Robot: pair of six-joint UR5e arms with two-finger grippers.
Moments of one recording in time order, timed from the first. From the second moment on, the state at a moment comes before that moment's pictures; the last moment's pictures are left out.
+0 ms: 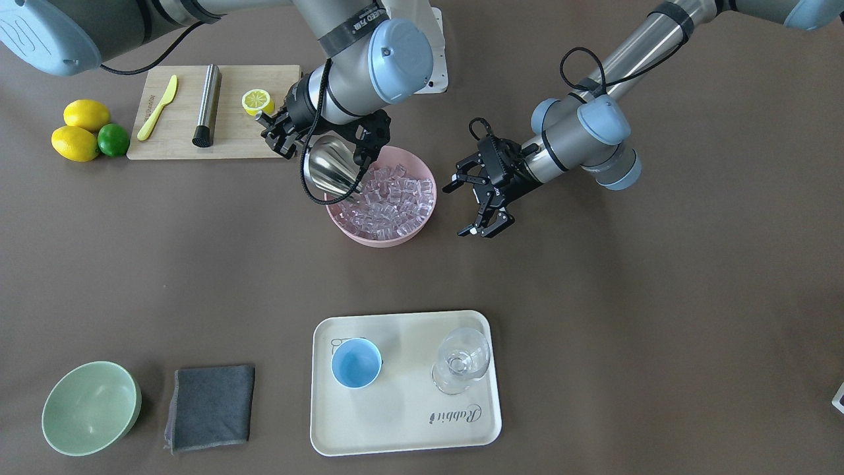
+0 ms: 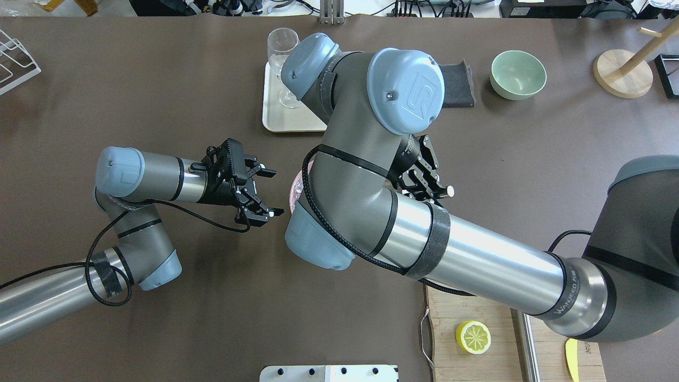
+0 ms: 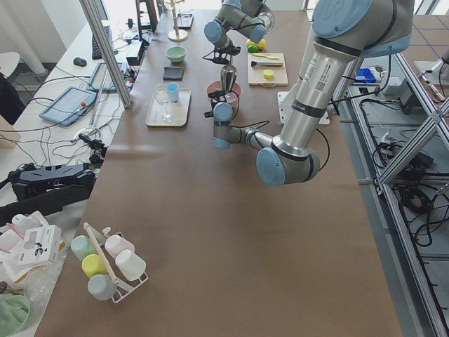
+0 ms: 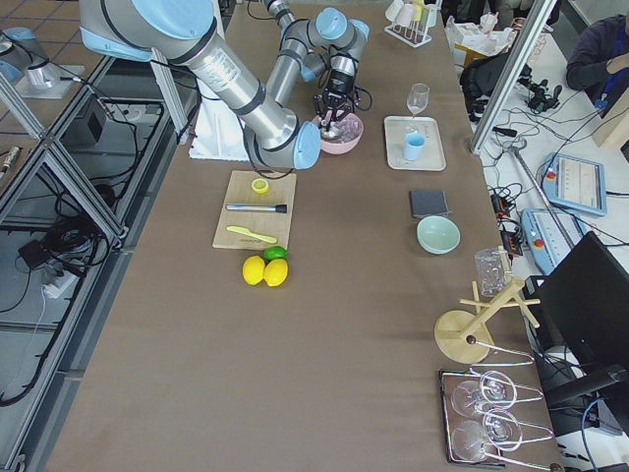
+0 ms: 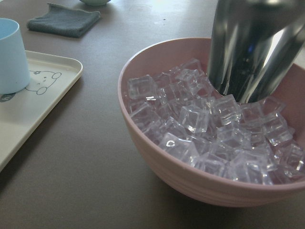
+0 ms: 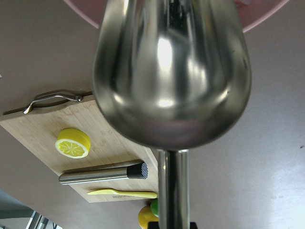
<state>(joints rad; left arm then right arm) -0.59 -2.06 -1.29 -2.97 -2.01 -0.21 0.57 -0.52 1.56 -2.73 1.84 -0.42</state>
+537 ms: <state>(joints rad) -0.59 -2.06 -1.29 -2.97 -2.01 -0.21 0.57 -0.52 1.55 -2.73 1.84 -0.41</state>
